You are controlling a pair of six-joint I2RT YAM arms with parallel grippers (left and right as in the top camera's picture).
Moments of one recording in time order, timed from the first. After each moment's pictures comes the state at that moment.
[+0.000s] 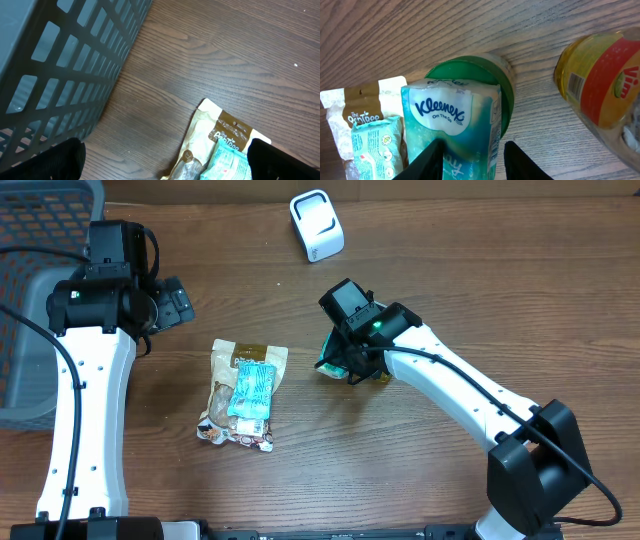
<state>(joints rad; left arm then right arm) 0.04 1.54 1.59 -1.17 -0.23 -0.36 0.63 1.81 1.42 -0.88 0.01 0.99</state>
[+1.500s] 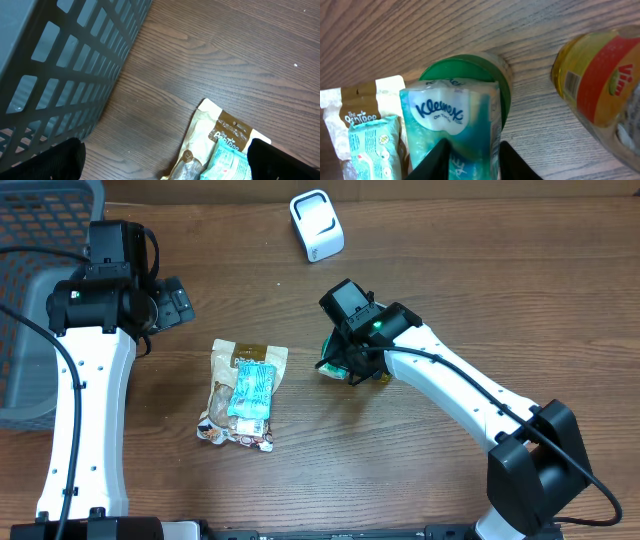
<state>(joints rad) 0.04 1.54 1.59 -1.17 -0.23 -0.36 0.63 1.81 1.42 -0.89 0.01 0.99</state>
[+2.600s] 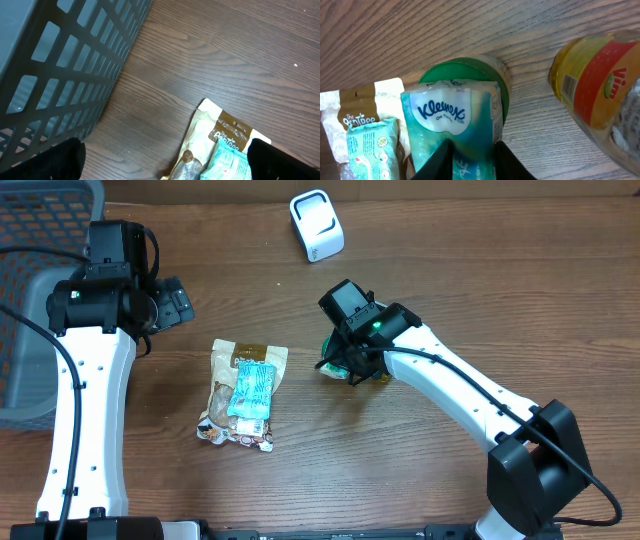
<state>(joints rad) 0.04 1.54 1.59 -1.17 -0.23 -0.36 0.63 1.81 1.42 -0.89 0.03 0.99</state>
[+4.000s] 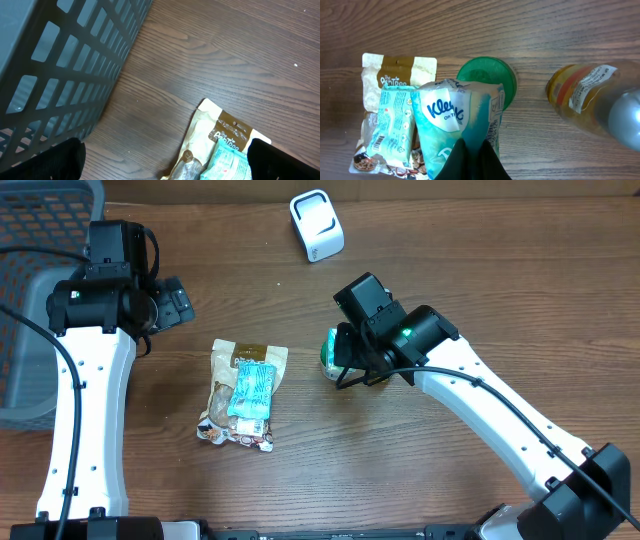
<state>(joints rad) 0.04 1.54 1.59 -1.17 -0.23 -0.36 0.64 1.64 1.44 -0.95 0.01 0.72</state>
